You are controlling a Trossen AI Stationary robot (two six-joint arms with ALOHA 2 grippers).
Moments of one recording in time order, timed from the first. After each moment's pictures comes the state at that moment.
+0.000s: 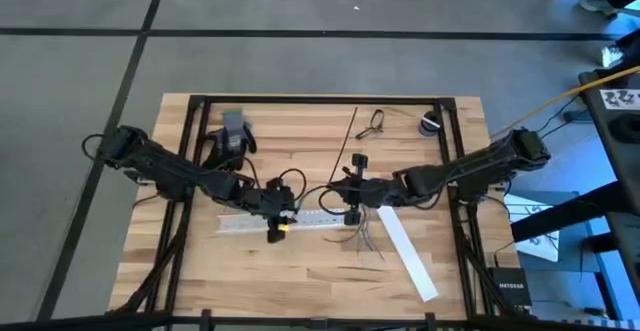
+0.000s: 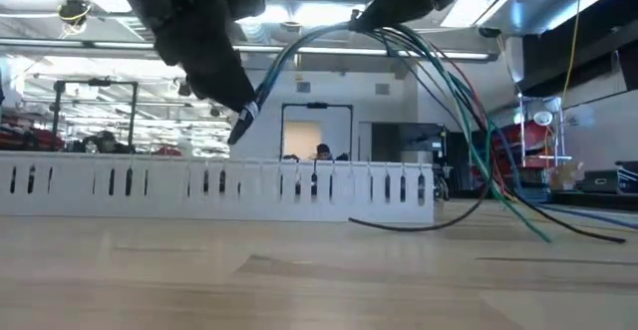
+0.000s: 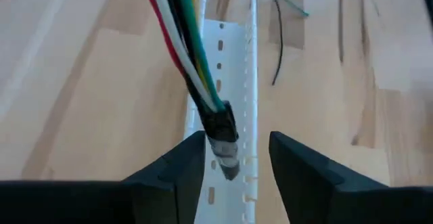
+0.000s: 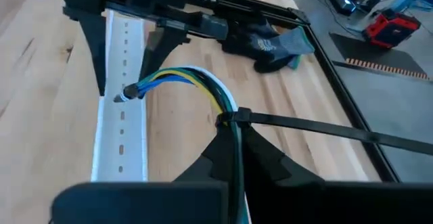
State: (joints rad) left arm -0.27 1.47 0.84 -0.16 -0.16 -0.39; right arm 0.27 1.48 1.03 -0.15 0.49 -0.04
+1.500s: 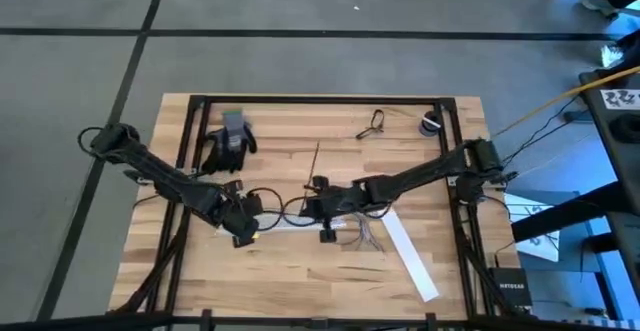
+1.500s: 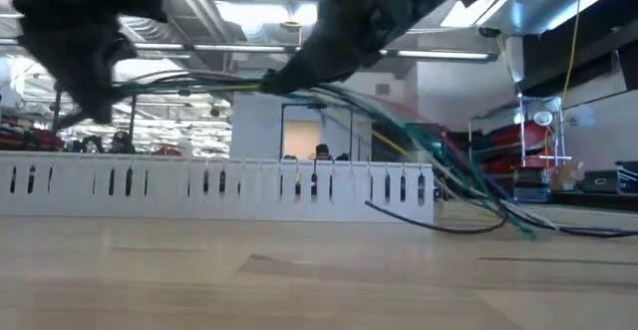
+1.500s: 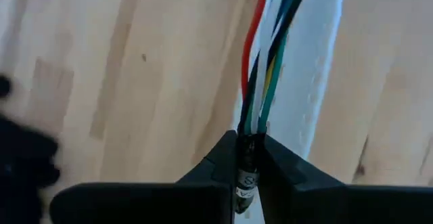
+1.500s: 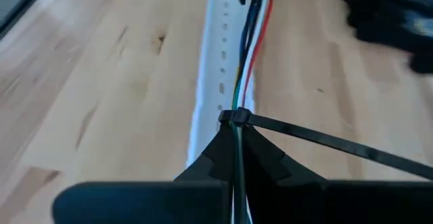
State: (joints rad) left arm -0.53 1.38 0.92 -0.96 -0.31 -0.78; right arm 0.21 1.90 1.25 -0.03 0.05 -0.01
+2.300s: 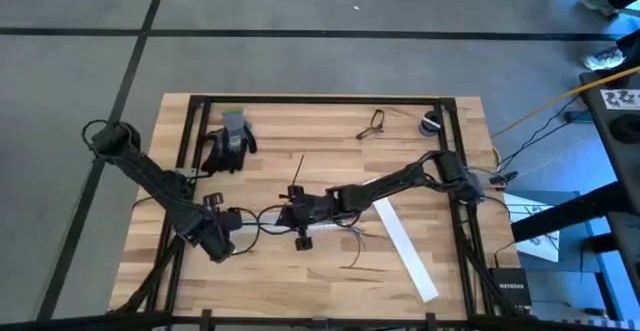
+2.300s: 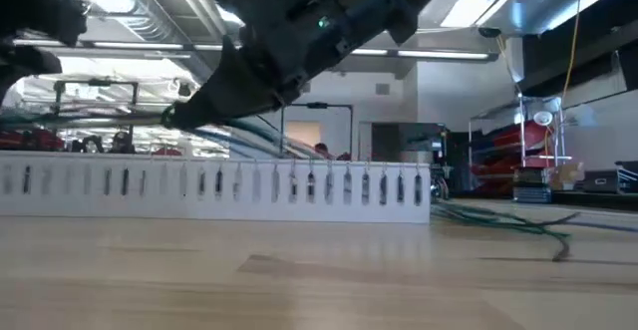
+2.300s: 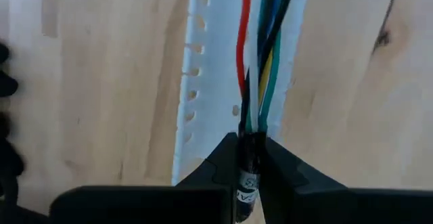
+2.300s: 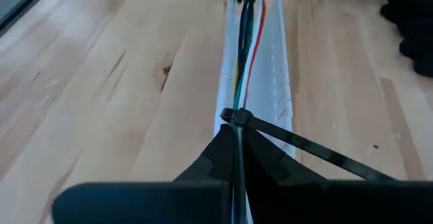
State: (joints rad) left arm -0.77 1.38 0.79 -1.00 -0.23 -0.96; right arm 0.21 2.17 1.46 0.08 0.02 -0.03
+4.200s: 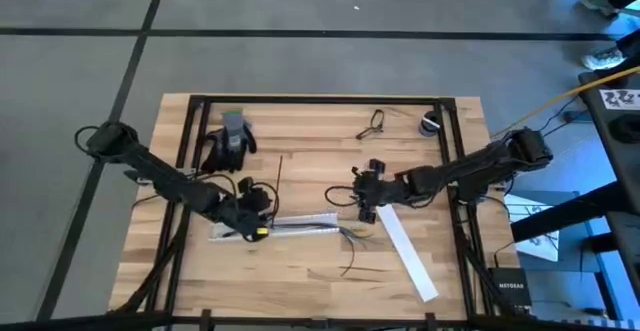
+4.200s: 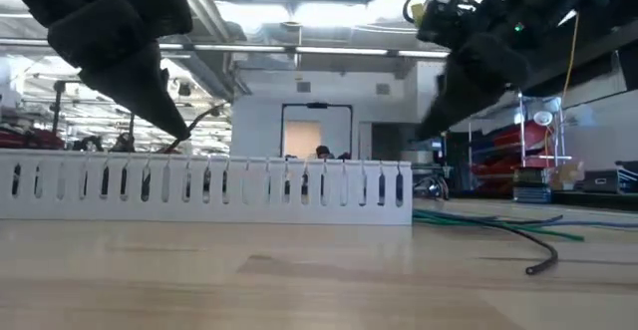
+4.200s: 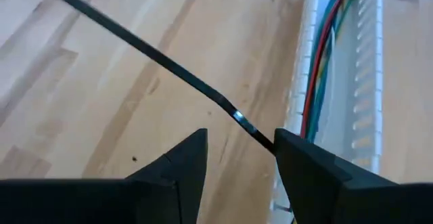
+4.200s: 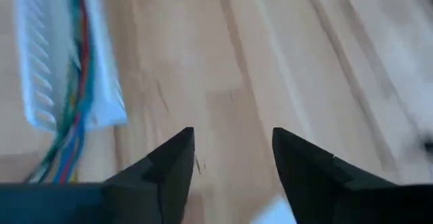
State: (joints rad) left arm -0.46 1.34 0.65 -0.28 -0.58 -0.64; right arm 0.22 1.44 0.78 -0.36 0.37 0.34
